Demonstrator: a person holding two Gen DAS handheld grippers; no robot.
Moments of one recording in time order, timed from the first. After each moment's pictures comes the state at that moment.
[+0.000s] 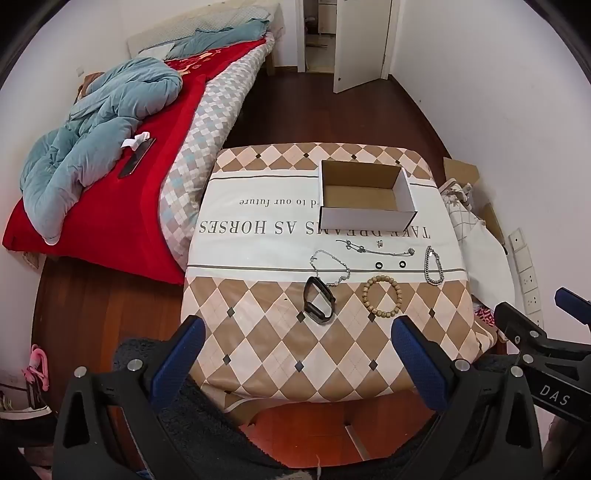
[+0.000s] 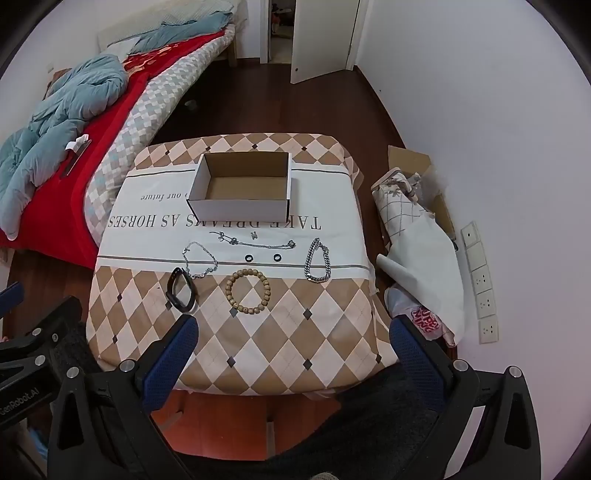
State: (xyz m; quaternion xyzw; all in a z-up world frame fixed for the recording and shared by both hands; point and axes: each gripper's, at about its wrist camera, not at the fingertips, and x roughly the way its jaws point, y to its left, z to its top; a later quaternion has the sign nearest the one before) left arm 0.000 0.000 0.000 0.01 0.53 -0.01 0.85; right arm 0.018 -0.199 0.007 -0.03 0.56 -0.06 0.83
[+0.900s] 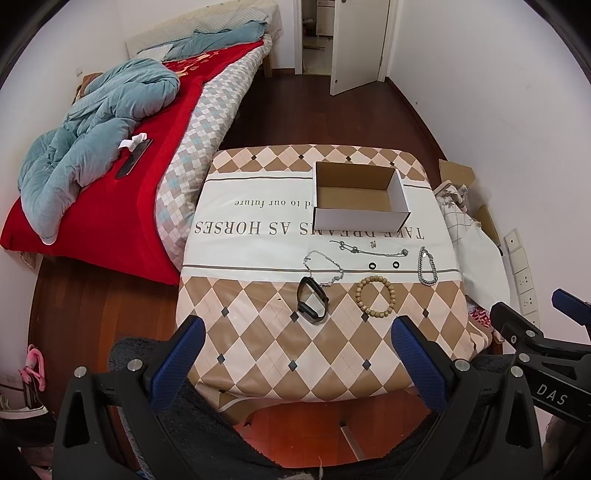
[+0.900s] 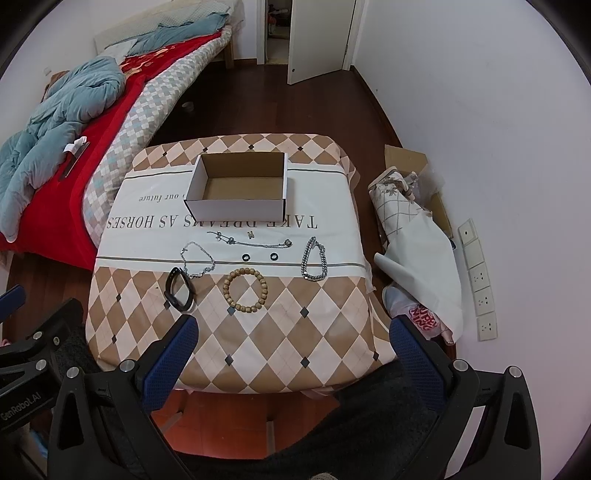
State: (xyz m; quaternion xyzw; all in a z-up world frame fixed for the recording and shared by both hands) left arm -0.003 -0.006 0.004 0.01 0.53 -0.02 0.85; right arm 0.016 -0.202 0.010 -0.02 0.56 -0.06 0.83
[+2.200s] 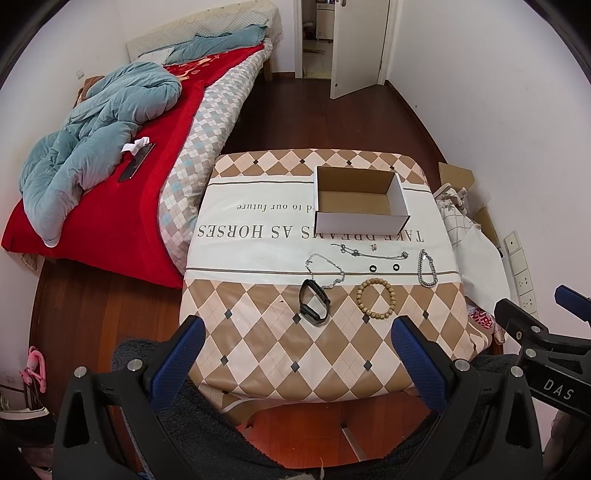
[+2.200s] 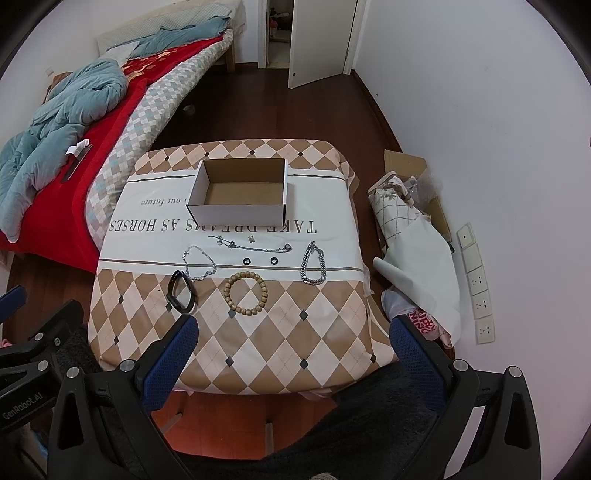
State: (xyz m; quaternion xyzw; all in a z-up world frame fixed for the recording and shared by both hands) left arm -0.002 -0.006 0.009 0.01 0.53 -0.01 0.85; right arm 0.012 -0.199 0.019 -0.03 0.55 -0.07 0.83
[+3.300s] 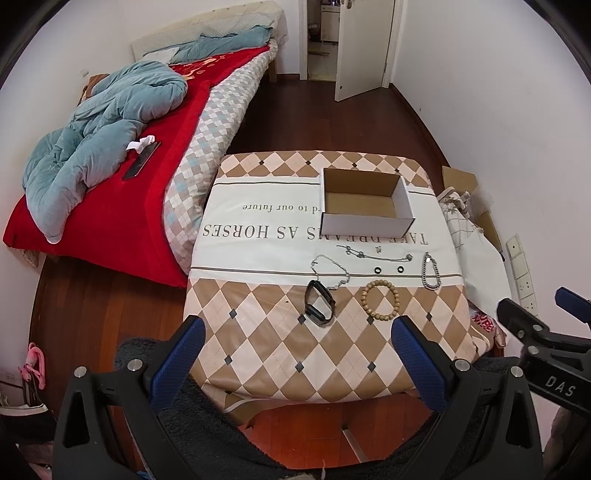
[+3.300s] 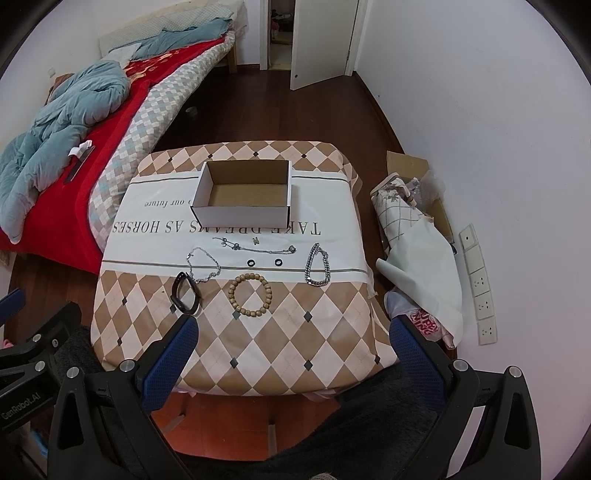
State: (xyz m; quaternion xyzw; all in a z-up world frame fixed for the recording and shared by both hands) left arm -0.005 0.006 0.008 0.01 0.52 0.00 0.85; right arm 0.011 -0.196 0.020 -0.02 0.54 -0.07 0.84
